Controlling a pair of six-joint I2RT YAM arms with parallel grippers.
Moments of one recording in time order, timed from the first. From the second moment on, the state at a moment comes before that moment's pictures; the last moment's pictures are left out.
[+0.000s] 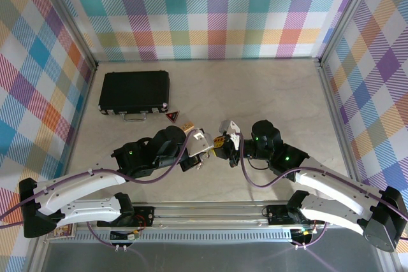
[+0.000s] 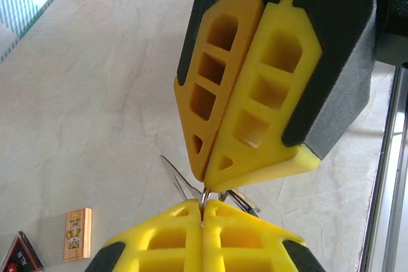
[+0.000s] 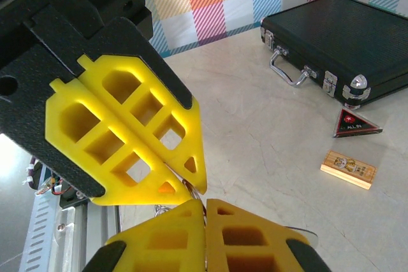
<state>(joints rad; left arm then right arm) -1.08 1.03 0.95 -0.53 -0.10 0.21 0.87 0.96 0.65 -0.02 -0.45 0.02</state>
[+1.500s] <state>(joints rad) -1.09 0.96 0.92 -0.50 -0.07 0.22 0.86 0.95 0.65 -0.03 -0.50 0.02</state>
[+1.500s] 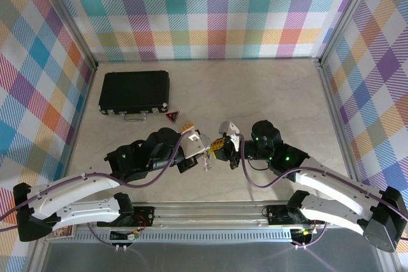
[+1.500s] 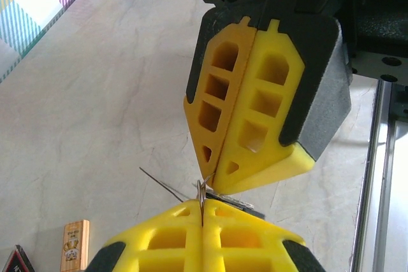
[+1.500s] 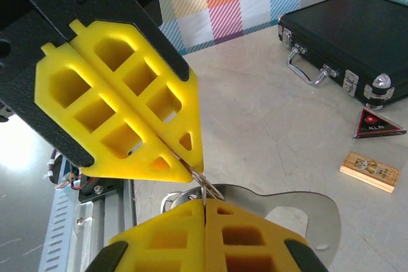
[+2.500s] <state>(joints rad) -1.09 0.90 0.89 -0.47 0.02 0.24 0.86 0.96 0.67 -0.08 -0.56 0.01</state>
